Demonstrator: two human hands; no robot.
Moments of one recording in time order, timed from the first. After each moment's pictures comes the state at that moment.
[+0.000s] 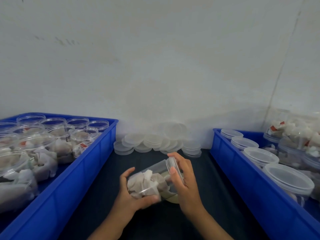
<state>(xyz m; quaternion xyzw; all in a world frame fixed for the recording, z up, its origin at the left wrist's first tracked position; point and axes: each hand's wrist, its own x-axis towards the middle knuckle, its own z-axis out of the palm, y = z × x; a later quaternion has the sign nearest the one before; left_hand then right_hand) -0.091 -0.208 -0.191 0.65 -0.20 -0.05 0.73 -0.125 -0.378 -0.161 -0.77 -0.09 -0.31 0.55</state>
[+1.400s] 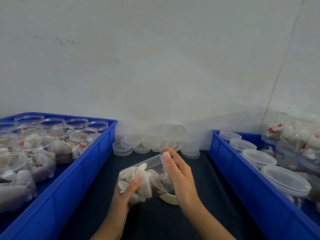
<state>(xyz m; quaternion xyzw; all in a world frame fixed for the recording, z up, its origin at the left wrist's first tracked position) -0.104 -0.208 -0.166 0.57 -0.11 -0.08 0.81 -0.131 -0.355 -0.123 -0.72 -0.05 -0.23 0.66</state>
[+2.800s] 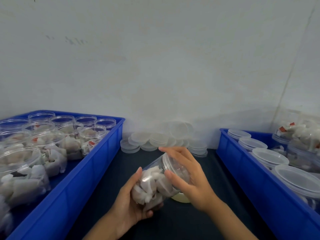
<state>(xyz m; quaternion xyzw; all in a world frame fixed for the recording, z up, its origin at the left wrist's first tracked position) -0.104 -0.198 -0.160 0.50 -0.09 -0.31 0.80 -0.144 -0.372 -0.113 -0.83 -0.24 -0.28 0.43</state>
